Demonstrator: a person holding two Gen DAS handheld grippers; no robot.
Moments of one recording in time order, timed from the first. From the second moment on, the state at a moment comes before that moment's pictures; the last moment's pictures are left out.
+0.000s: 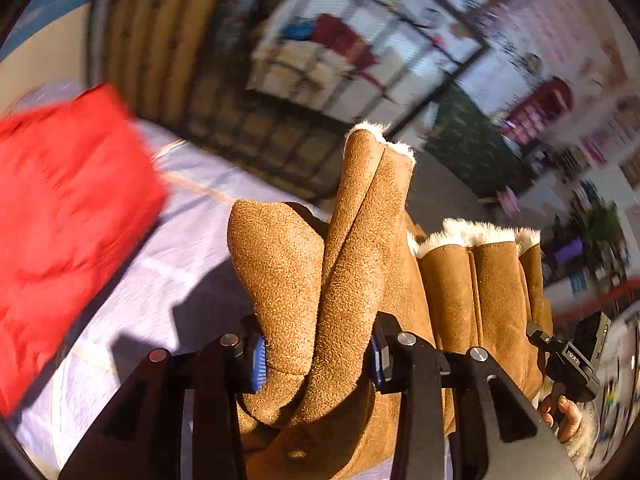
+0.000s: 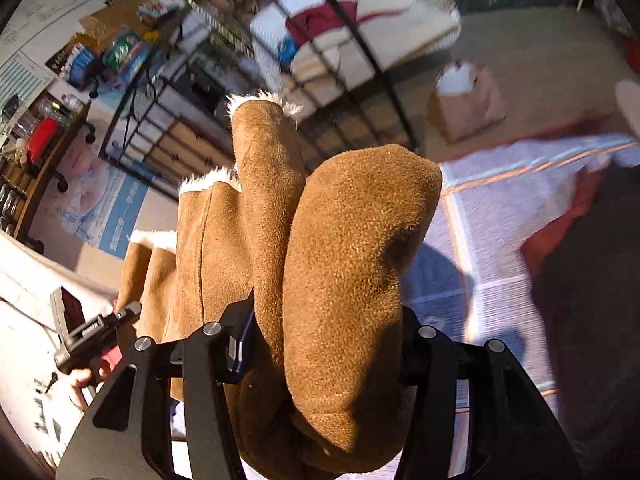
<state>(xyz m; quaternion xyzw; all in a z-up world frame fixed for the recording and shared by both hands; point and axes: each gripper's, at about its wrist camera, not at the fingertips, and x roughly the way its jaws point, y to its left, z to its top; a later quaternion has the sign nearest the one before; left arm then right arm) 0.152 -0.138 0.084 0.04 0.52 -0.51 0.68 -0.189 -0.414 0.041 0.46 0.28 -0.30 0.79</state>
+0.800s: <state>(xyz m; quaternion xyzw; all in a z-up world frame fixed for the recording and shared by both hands) -0.302 -0.536 -0.060 0.34 0.52 -0.71 0.31 -0.631 -0.173 -0.065 0.66 -0.19 -0.61 0.39</state>
